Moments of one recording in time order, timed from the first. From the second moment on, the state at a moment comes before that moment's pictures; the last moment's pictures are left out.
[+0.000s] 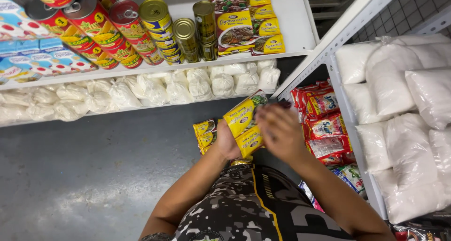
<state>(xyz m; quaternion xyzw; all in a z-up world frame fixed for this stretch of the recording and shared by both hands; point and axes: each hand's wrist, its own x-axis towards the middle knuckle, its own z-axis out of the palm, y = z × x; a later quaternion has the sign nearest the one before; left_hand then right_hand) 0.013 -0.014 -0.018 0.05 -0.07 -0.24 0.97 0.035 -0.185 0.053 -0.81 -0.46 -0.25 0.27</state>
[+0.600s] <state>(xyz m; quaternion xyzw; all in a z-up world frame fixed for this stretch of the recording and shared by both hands) 0.004 -0.017 -0.039 0.11 0.04 -0.23 0.97 0.019 -0.149 0.093 -0.86 -0.34 -0.26 0.27</state>
